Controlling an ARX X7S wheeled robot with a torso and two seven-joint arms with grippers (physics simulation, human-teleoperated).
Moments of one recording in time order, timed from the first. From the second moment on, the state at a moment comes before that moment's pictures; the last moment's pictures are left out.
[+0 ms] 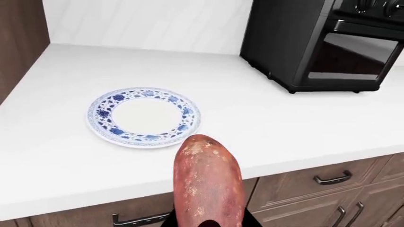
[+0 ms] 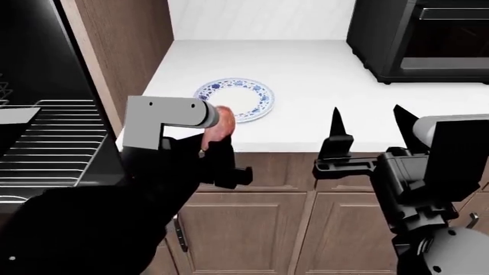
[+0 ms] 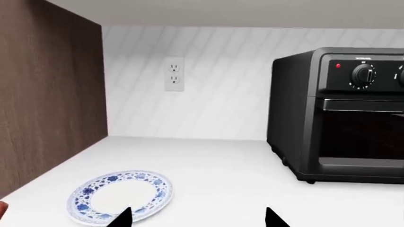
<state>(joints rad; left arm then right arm) -0.82 -0.35 0.25 0.55 -1.65 -1.10 -1.12 0.54 0.55 -0.02 -0.87 1.09 1.00 0.79</state>
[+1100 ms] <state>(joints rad) -1.02 -0.46 0.27 0.53 -1.87 -1.09 -1.27 0.73 0.59 -0.04 -0.90 1.35 1.11 0.99</state>
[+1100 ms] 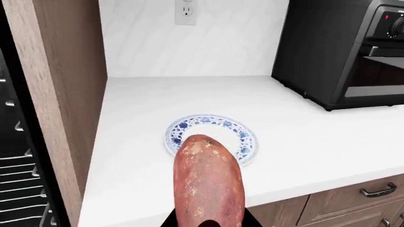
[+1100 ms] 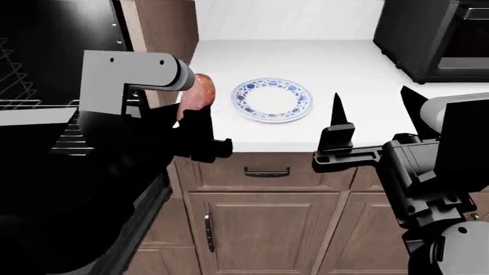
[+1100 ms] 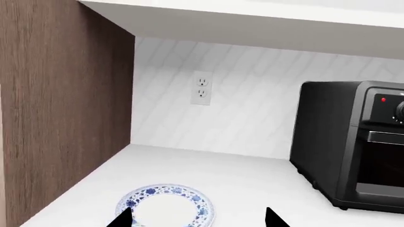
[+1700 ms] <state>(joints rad) -1.02 -0.48 0.28 0.54 -1.87 -1.07 -1.26 0.73 0.61 -0.04 -0.90 1.36 1.09 1.00</state>
